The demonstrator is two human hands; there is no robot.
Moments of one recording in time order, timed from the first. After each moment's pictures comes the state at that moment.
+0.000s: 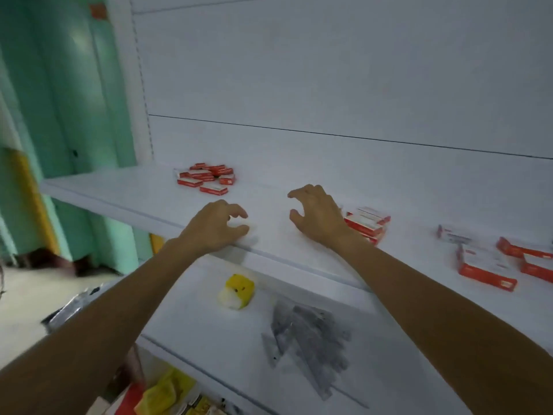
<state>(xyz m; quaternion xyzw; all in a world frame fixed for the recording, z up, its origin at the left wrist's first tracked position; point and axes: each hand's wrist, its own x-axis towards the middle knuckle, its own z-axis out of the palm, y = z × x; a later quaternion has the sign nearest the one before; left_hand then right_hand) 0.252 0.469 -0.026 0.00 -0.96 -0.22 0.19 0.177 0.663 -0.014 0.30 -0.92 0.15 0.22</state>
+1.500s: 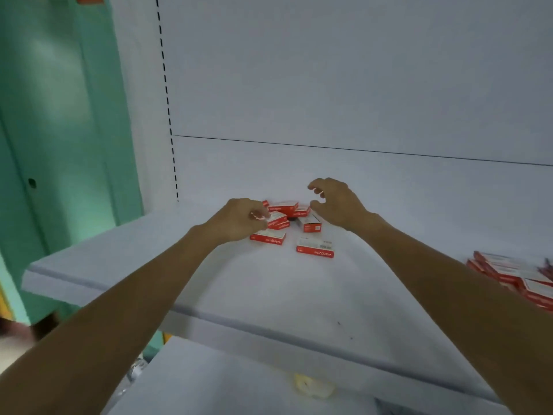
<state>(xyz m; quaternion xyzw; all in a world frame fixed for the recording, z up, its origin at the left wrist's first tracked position) 0.027 0.163 -0.007 -0.13 -0.94 -0.28 0.13 -0.013 0.373 0.013 0.20 -0.94 0.19 0.20</state>
